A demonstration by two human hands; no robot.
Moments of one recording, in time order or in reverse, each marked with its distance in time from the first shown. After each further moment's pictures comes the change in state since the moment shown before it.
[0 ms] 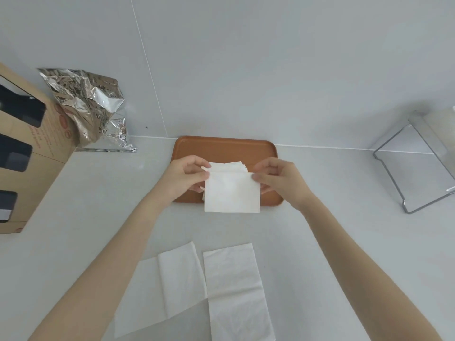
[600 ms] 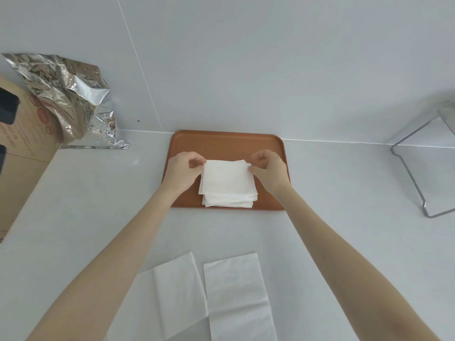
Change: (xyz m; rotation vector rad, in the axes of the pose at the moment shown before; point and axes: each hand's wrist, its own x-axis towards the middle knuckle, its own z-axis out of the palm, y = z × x) left_hand 0.071 -0.046 0.000 0.489 0.230 0.025; right_hand 0.082 0.053 0.023 -0.283 0.260 0.065
